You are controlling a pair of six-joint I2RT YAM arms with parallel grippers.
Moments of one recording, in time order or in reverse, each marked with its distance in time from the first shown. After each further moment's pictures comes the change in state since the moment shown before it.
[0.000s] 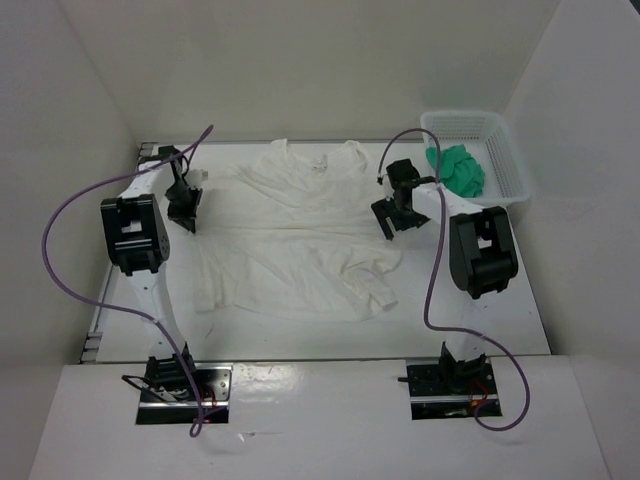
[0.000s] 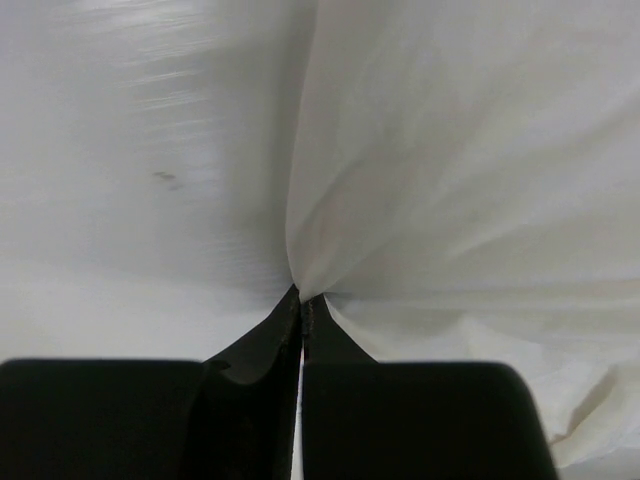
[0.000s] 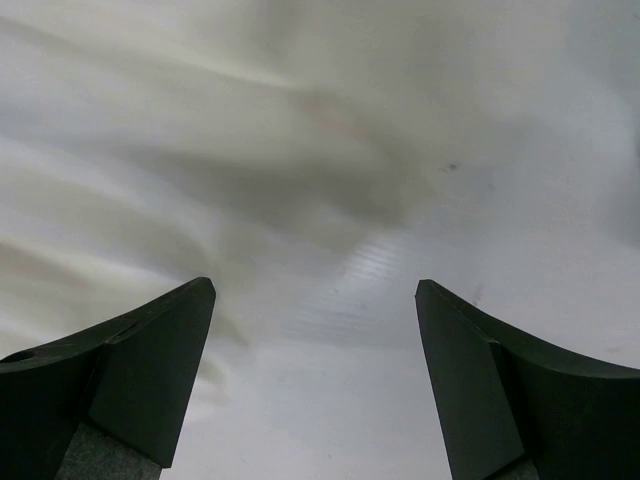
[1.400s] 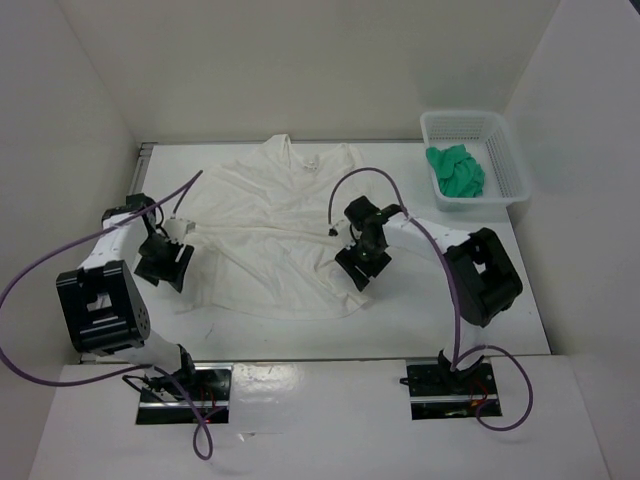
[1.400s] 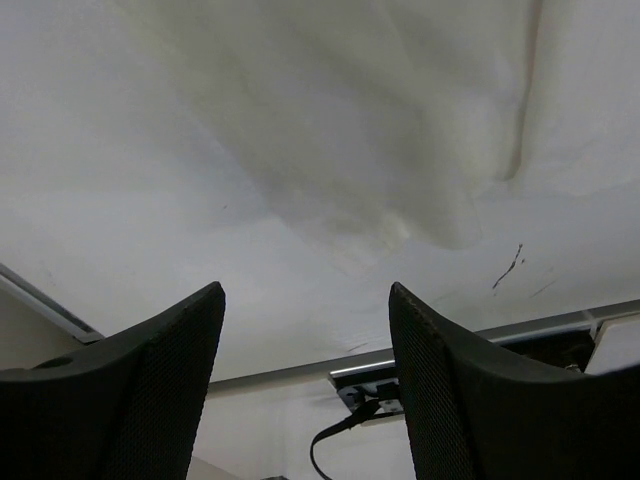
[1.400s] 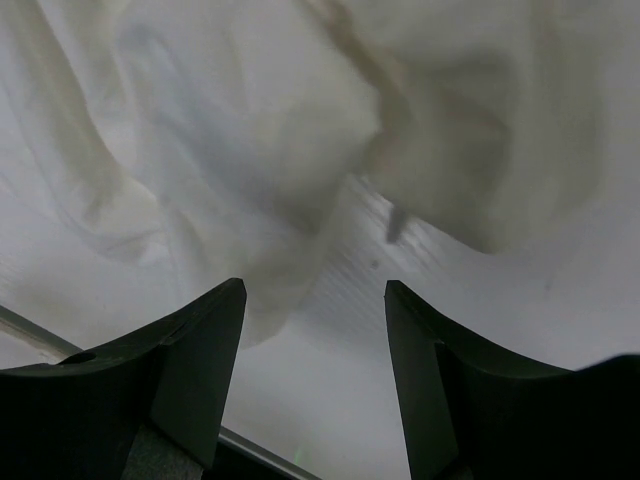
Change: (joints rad) left arm 0.124 -0.692 -0.750 -0.030 -0.016 0.267; right arm 0.301 -0.209 -0.208 -0.188 -0.287 -0.039
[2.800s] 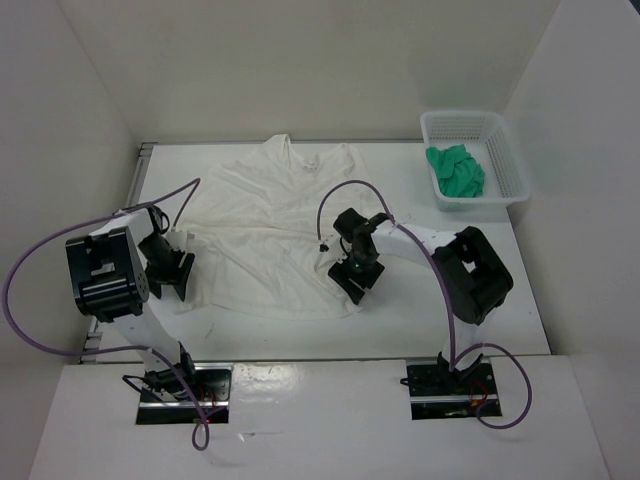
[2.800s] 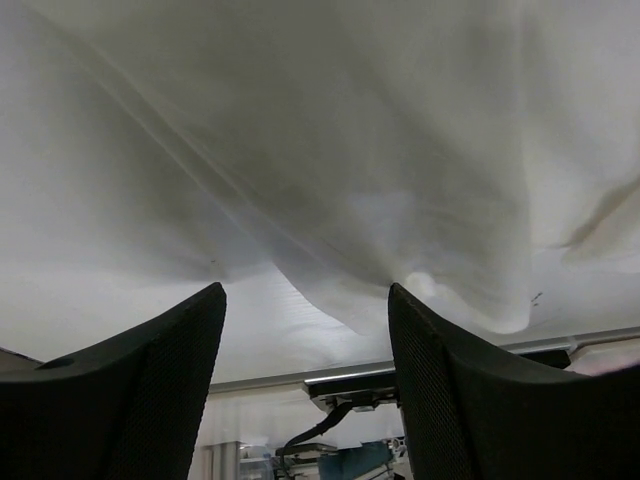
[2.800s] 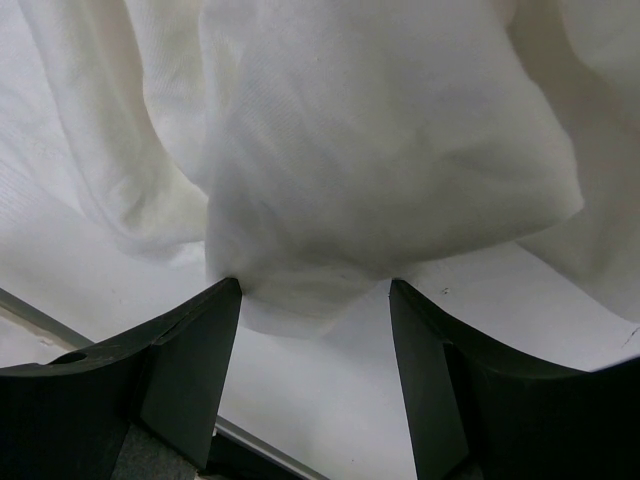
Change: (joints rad) left arm 0.022 0.212 0.021 0.010 -0.043 -0.107; right arm 0.107 0.058 -0.027 -0.005 -0.023 -0.026
